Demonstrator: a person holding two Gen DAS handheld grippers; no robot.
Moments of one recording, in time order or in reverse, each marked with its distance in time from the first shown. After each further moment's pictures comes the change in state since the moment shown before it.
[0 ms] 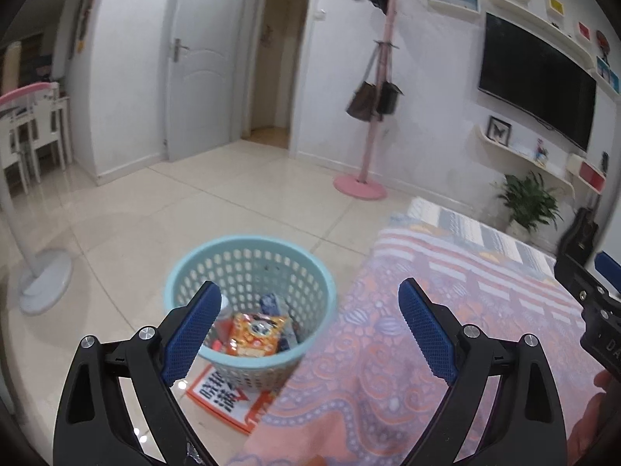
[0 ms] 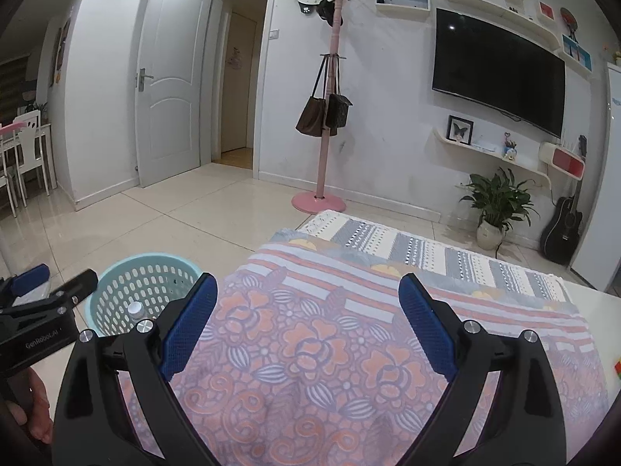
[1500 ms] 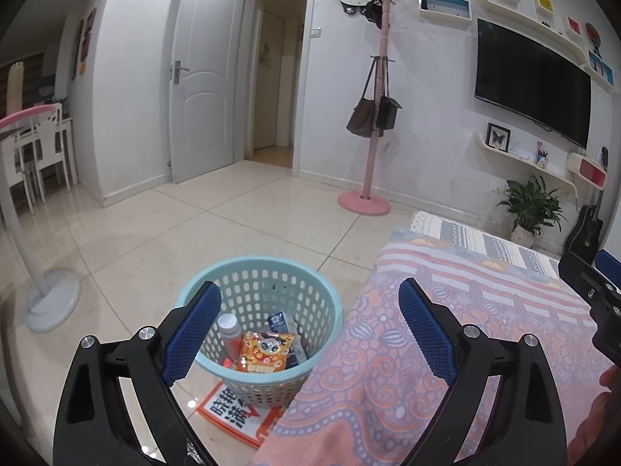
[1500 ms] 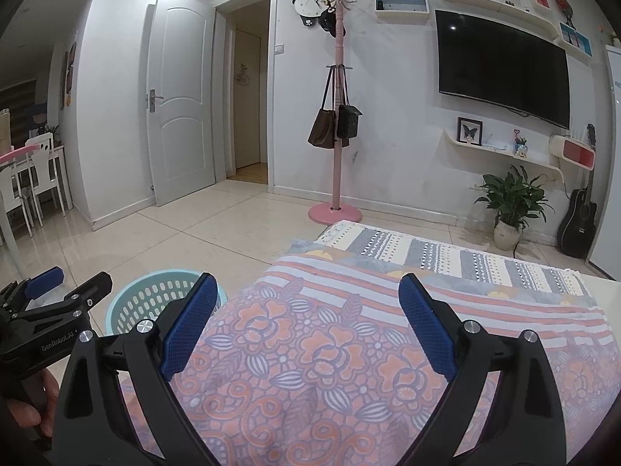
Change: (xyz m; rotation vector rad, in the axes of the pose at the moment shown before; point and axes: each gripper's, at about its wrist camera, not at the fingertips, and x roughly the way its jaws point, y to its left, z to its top) left arm -0.013 -0.005 0.003 0.035 -0.080 0.037; right arm -0.009 -0.004 -0.002 0.049 -0.052 0.076
